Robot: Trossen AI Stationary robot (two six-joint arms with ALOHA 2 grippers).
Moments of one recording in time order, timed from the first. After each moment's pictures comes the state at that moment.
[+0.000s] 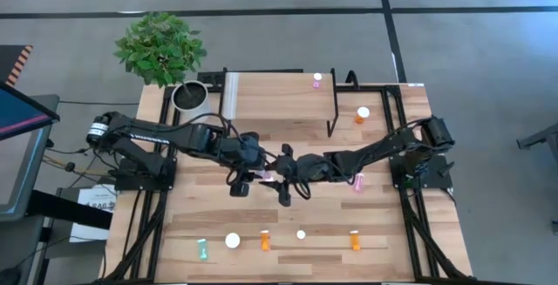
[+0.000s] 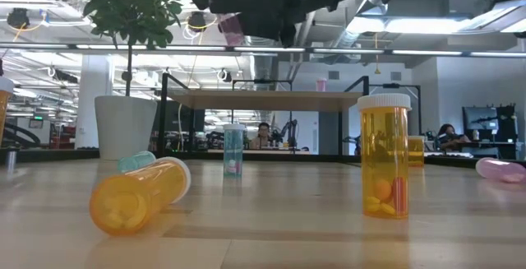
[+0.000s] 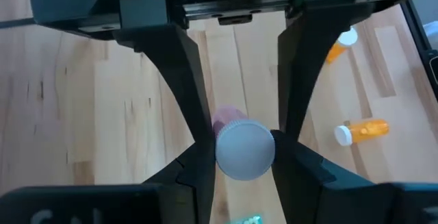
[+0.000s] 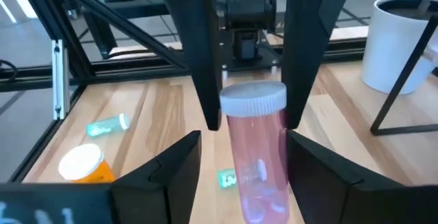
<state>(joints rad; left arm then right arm) -0.12 1.49 1.37 -0.82 0.00 0.01 0.19 1.76 1.08 0.39 0.21 0.16</state>
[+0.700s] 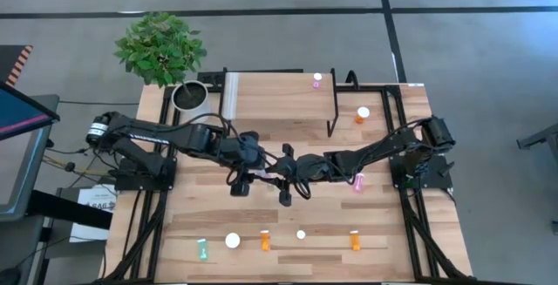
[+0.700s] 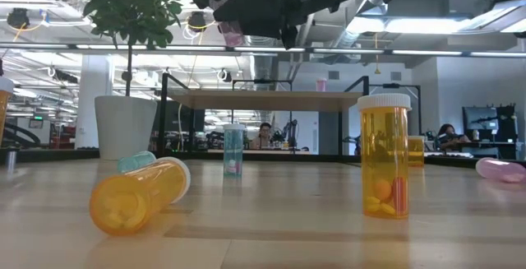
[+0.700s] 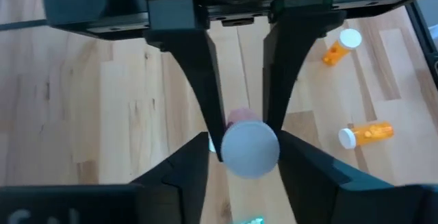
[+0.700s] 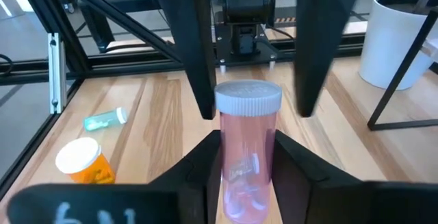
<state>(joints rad) -0.12 1.48 1.37 -0.81 -0.03 0.00 0.19 1.75 1.08 0.37 0.21 0.16</state>
